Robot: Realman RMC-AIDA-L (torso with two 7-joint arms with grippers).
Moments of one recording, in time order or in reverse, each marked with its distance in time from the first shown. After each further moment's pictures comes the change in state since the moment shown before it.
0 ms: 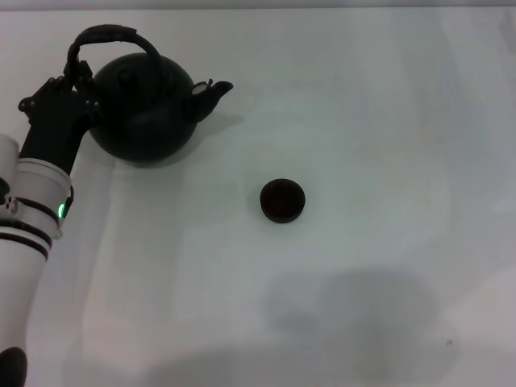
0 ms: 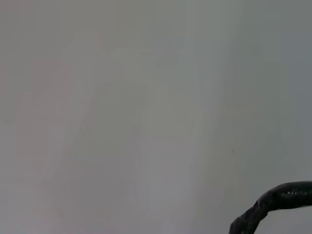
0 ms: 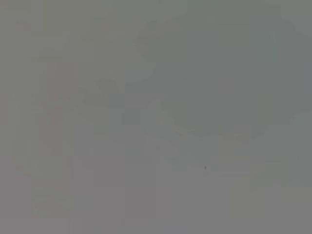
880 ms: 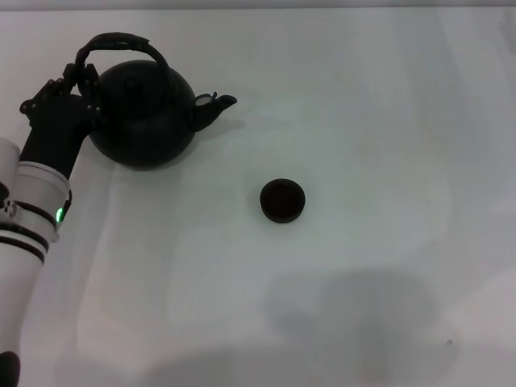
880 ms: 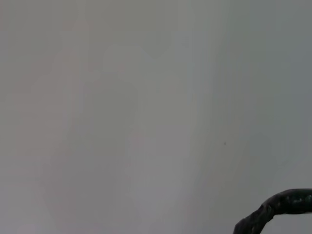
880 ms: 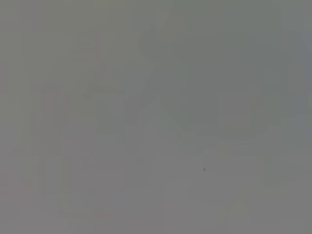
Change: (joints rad) left arm 0.013 0.000 0.003 0.024 0.041 -0.010 -0.008; right arm -0.004 0.002 0.000 -0.001 0.001 -0.008 0.002
